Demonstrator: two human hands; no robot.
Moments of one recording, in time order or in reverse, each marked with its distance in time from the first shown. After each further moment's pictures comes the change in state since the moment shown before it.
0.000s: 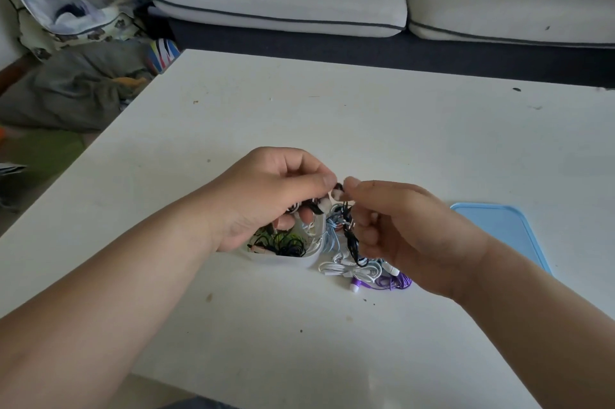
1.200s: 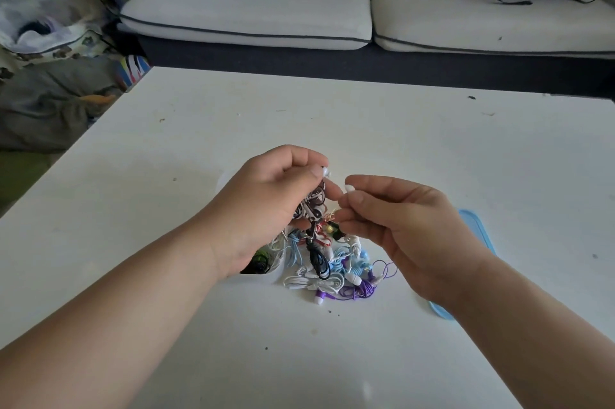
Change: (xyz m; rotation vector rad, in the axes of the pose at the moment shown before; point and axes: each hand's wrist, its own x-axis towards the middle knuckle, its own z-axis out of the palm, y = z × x) left_hand 0.005 0.020 0.048 -0.019 0.049 0.135; right_hand -0.023 -0.007 -0.035 0.228 0.241 -0.224
